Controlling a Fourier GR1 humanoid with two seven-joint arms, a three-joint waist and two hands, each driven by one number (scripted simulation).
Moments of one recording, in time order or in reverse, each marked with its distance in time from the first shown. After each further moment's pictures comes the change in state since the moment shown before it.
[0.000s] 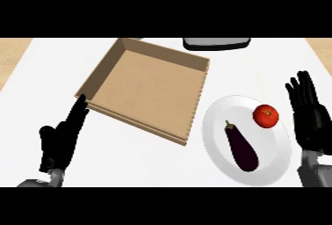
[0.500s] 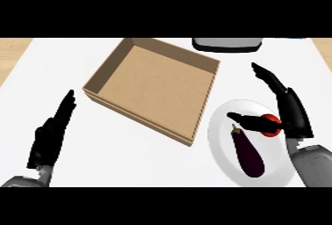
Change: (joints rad) left arm -0.015 0.069 0.030 0.033 -0.075 -0.010 -0.053; right arm -0.154 -0.109 0.232 -0.001 0.371 -0.033 0.092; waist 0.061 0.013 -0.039
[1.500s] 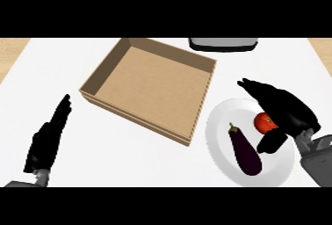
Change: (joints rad) left arm 0.041 -0.033 0.060 0.042 -0.039 -0.047 -0.056; right arm -0.151 -0.258 0.243 -0.101 0.301 0.543 0.455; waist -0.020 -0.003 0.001
